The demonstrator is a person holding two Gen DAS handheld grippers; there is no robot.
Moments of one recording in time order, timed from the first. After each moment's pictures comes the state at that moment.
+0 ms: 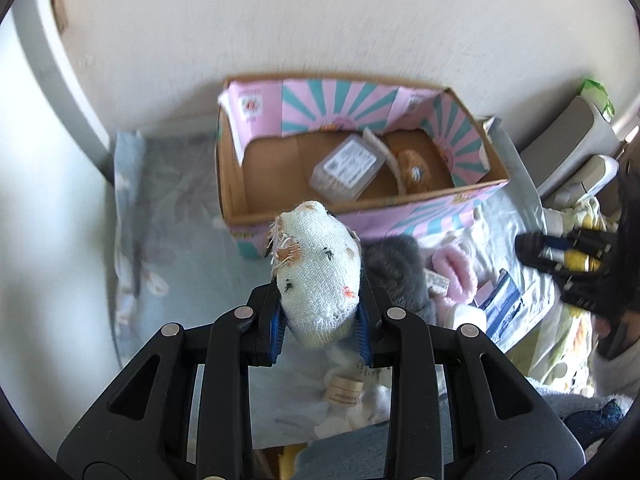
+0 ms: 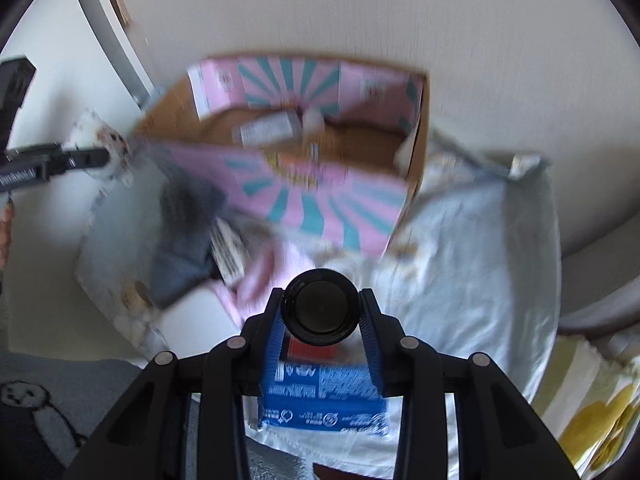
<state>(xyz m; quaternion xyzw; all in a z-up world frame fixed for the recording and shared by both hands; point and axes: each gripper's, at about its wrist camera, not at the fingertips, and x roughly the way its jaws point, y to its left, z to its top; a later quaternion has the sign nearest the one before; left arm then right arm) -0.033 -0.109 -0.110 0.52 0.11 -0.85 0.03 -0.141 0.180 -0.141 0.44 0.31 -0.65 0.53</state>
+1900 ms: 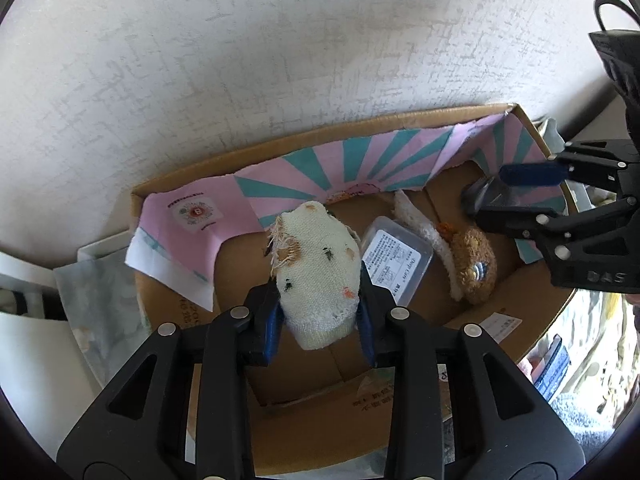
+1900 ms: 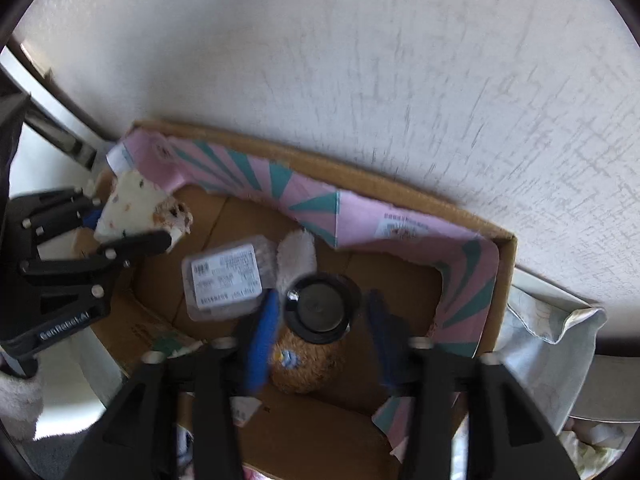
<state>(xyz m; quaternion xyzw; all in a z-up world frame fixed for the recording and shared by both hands) -0.203 -0.117 -0.166 0.57 0.04 -0.82 0.02 -0.216 -0.015 -0.166 0.49 0.33 -0.61 0.53</state>
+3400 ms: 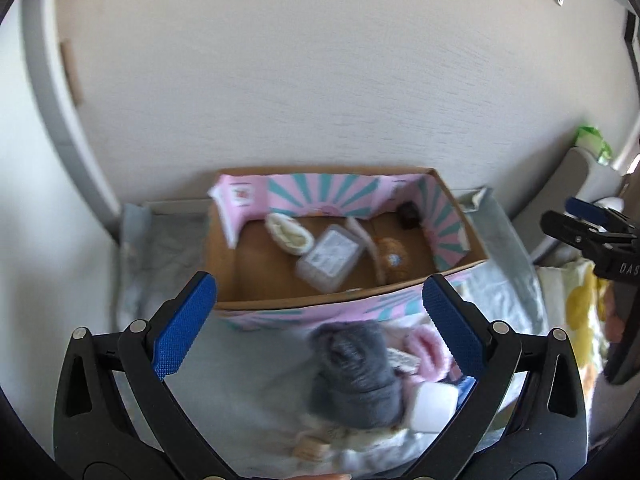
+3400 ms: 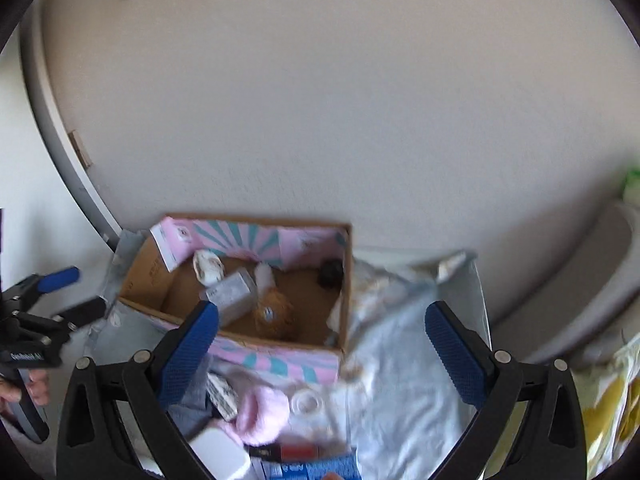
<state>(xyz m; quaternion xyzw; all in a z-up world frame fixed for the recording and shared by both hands) -0.046 -0.080 -0.064 0.41 0.10 -0.90 0.08 -0.177 0.150 -0.050 0.37 0.19 -0.78 0.48</state>
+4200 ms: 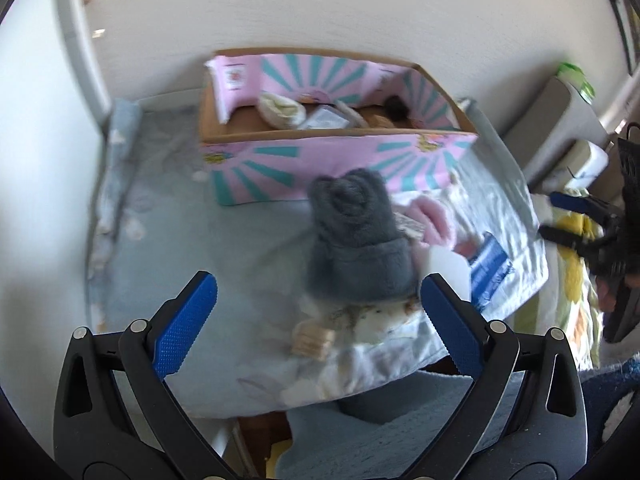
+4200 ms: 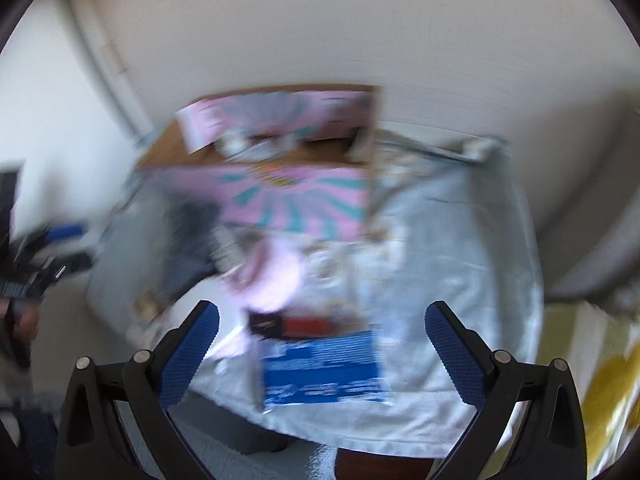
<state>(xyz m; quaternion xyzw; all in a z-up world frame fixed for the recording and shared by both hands) 0.026 -0.066 -0.136 0.49 0.12 -0.86 0.02 -0.128 0.224 -0.128 0.43 0.24 -0.69 0.54</state>
